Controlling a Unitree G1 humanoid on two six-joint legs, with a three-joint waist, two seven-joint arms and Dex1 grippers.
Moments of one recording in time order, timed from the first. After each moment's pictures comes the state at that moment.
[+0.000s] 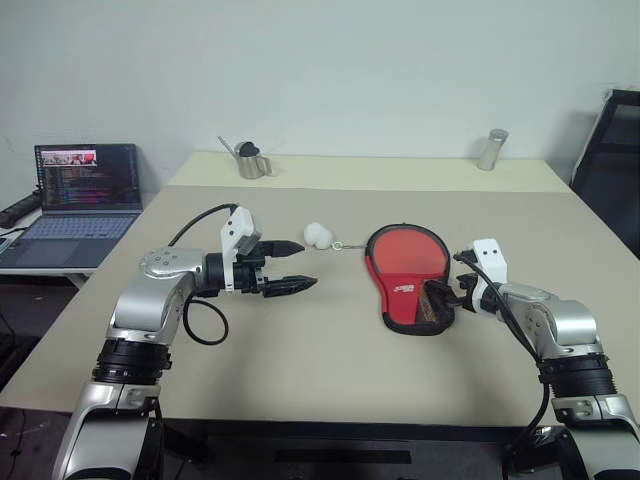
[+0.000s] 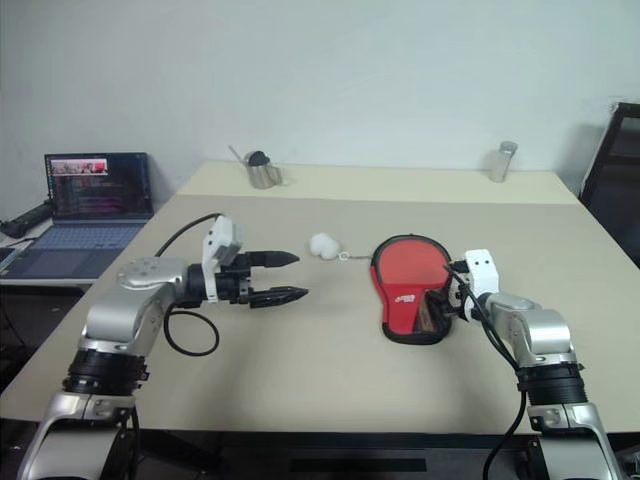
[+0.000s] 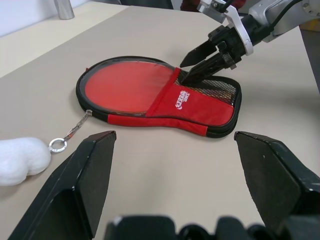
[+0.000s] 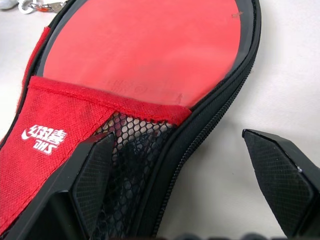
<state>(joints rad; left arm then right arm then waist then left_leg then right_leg) -0.68 0.65 0.01 0.17 -0.35 0.41 -1.23 -0.62 -0.49 -0.07 0.17 0.37 0.90 0.37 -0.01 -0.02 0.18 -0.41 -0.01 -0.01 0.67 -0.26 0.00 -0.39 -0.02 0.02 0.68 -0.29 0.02</state>
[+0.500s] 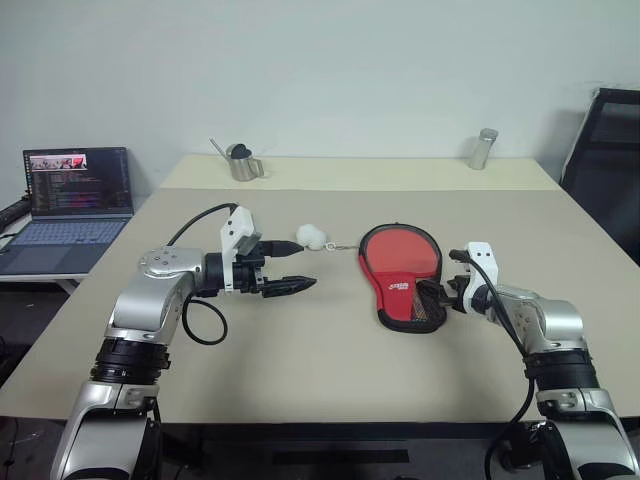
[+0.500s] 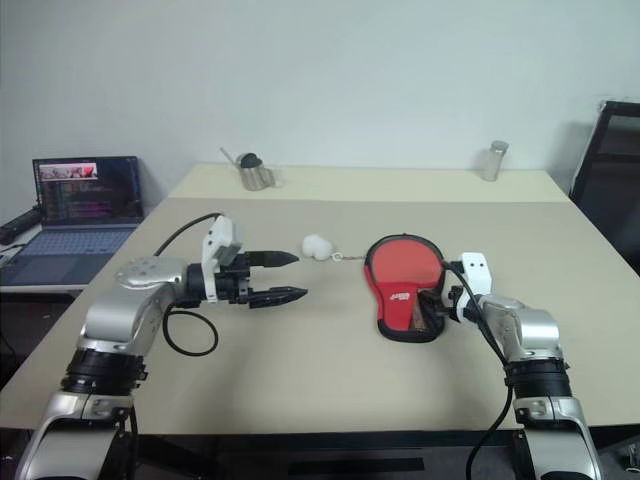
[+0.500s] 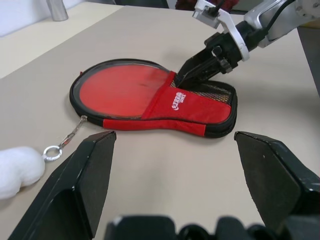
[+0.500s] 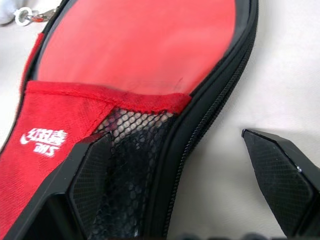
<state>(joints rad) -0.69 0.65 0.01 0.17 -0.35 0.41 -1.22 -0.67 -0.41 -0.10 0.29 0.34 0.89 0.37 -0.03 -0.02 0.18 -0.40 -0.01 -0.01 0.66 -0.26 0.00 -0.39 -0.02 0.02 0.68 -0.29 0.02</state>
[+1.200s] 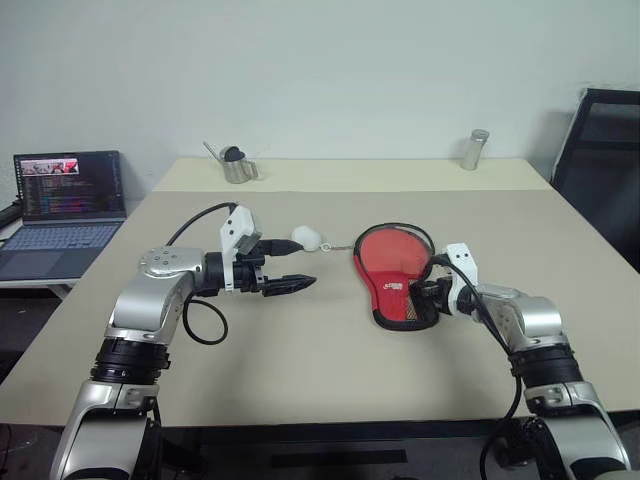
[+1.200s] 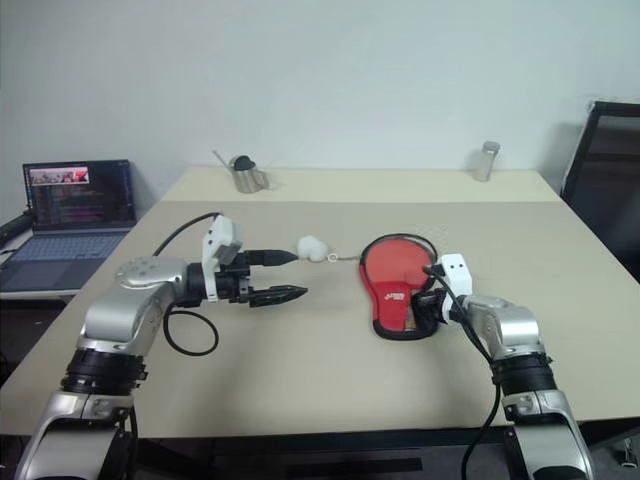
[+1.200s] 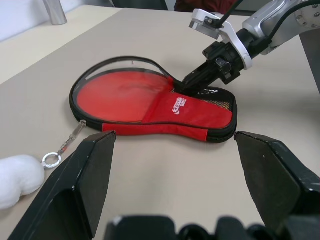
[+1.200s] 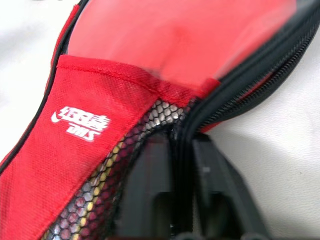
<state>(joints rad) -0.68 0.65 0.00 0.17 -0.35 0.40 -1.21 -0.69 -0.38 -0.02 0.32 0.28 0.87 0.48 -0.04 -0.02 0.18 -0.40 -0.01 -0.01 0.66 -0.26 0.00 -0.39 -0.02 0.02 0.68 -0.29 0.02</state>
